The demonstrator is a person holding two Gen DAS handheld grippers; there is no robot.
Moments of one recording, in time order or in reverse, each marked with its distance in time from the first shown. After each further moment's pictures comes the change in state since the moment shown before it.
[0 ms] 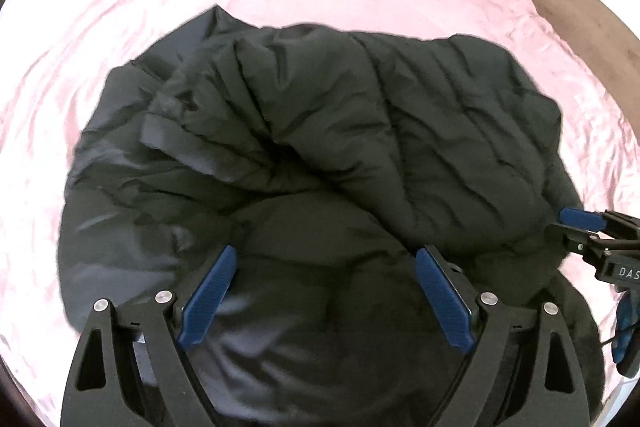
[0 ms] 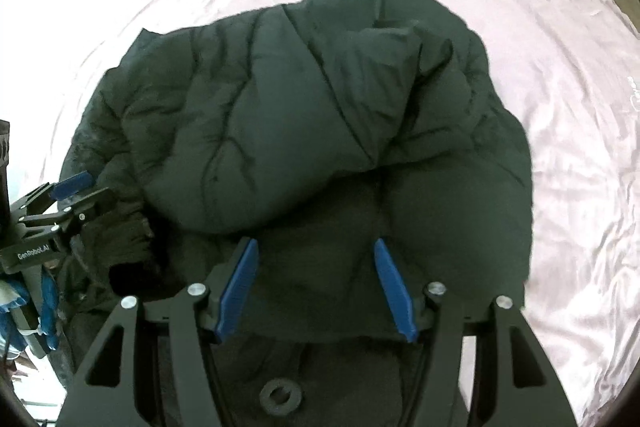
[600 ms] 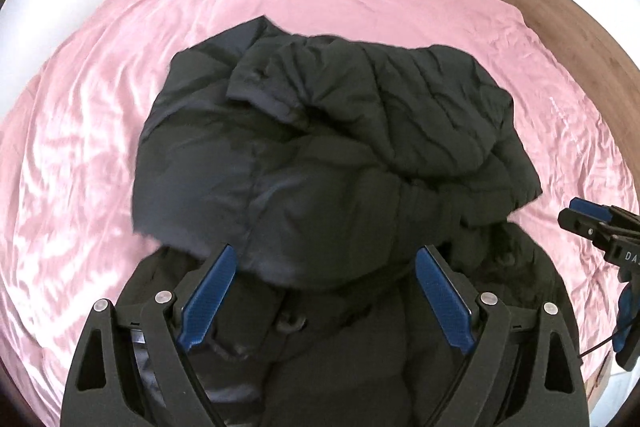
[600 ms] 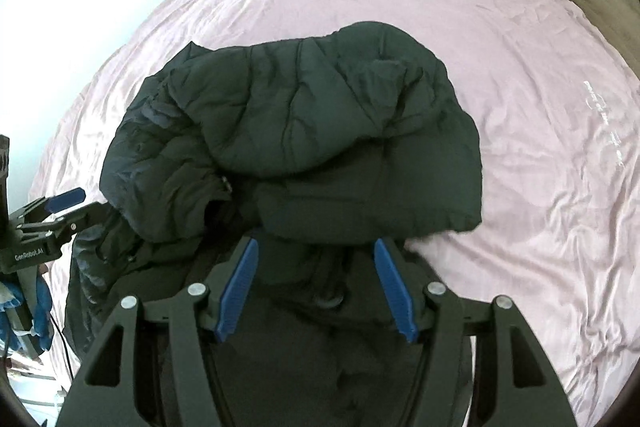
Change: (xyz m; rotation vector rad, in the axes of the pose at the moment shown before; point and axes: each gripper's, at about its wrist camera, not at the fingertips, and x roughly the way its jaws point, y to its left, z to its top) left arm -0.098 0.042 -0.064 -0.042 0.010 -0.021; right arm -0.103 0.041 -0.052 -0.006 -0.063 -0.049
